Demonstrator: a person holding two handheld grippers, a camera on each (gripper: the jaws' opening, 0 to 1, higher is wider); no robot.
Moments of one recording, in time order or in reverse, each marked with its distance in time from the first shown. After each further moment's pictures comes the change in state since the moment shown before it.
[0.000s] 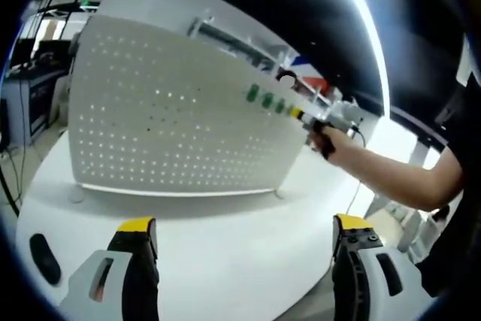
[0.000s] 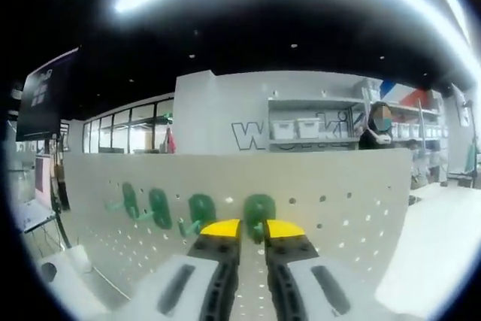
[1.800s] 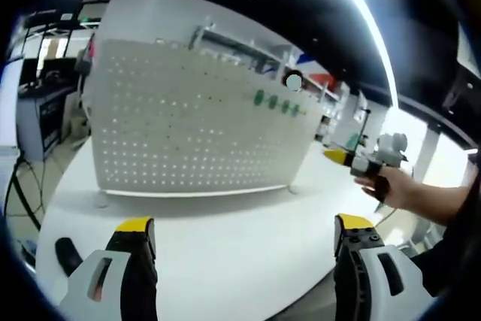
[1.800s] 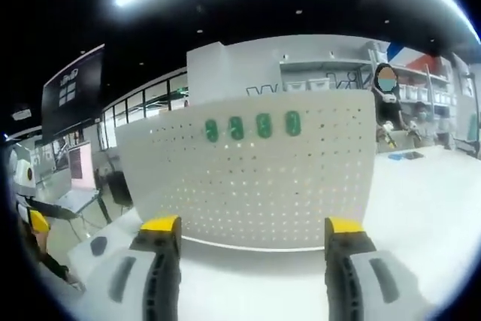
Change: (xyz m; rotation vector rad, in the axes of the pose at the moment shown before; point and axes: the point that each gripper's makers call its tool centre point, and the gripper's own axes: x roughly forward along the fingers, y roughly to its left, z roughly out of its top) left arm -0.038 0.006 -0.005 0.078 -0.005 0.074; right arm -0.190 0.073 -0.066 0.060 0.247 0.105
